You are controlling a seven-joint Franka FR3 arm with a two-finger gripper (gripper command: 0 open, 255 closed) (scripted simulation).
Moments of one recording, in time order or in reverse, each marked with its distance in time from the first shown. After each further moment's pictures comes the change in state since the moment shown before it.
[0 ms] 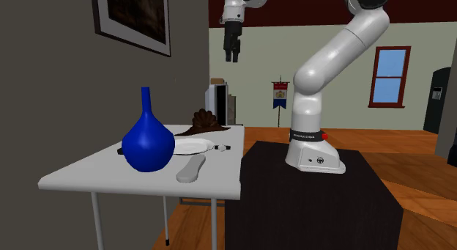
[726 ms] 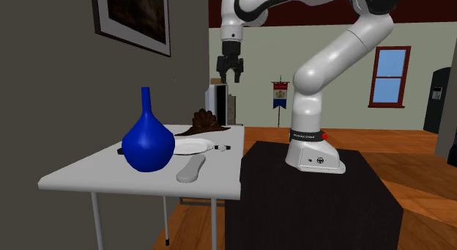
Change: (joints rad) arm -0.020 -0.063 0.190 -0.260 0.148 0.177 0.401
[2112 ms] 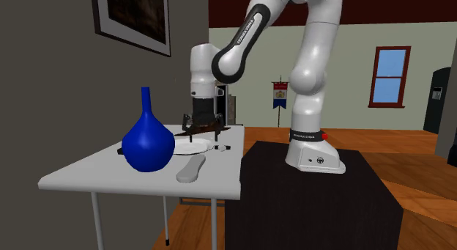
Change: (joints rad) arm -0.188 0.689 0.616 -0.032 0.124 0.723 1.076
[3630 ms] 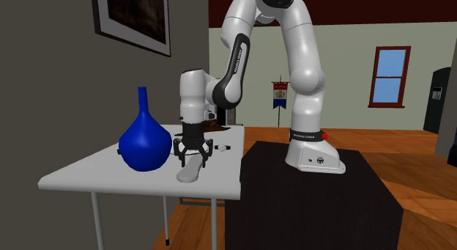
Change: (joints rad) arm 0.063 0.443 -0.140 0.138 -0.657 0.193 0.678
